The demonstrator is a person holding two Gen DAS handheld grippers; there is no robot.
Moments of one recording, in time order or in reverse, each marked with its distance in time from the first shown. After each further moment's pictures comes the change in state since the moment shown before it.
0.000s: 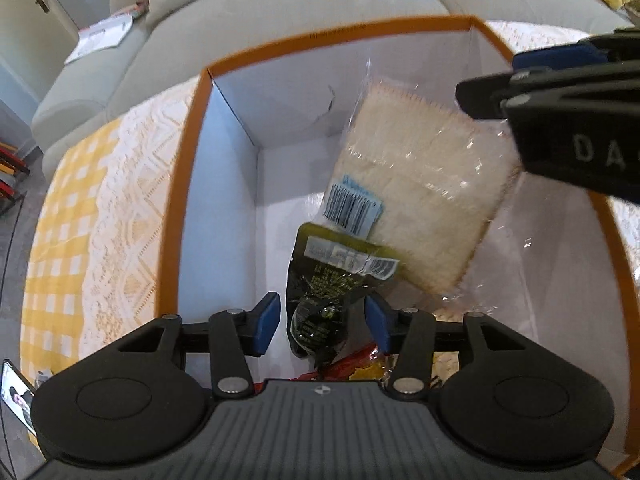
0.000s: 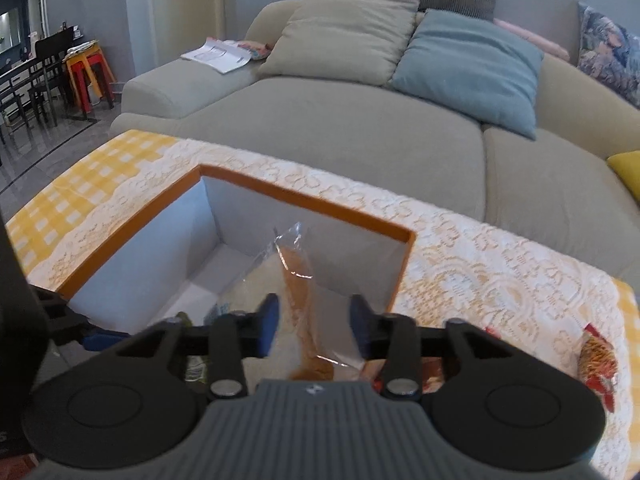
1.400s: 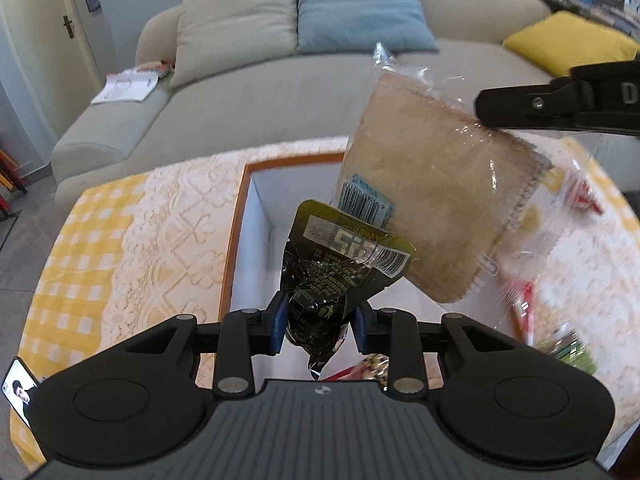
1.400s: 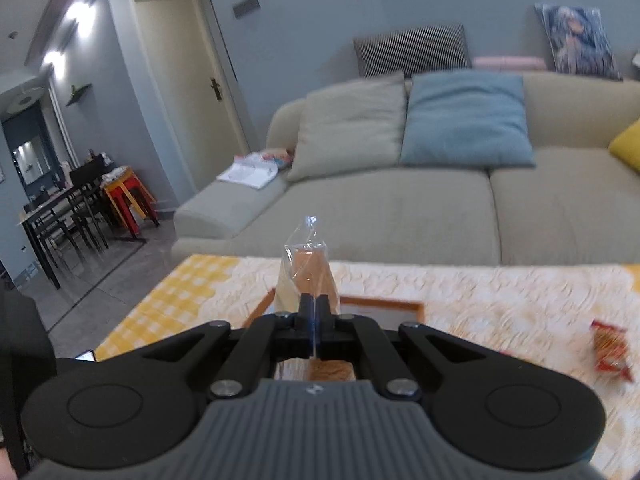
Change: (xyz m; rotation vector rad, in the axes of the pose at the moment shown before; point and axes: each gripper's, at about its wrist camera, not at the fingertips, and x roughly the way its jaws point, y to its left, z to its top) left arm -0.065 0.025 -0.010 -0.088 -0.239 -0.076; right arm -0.099 -0.016 0.015 0.252 -0.210 0.177
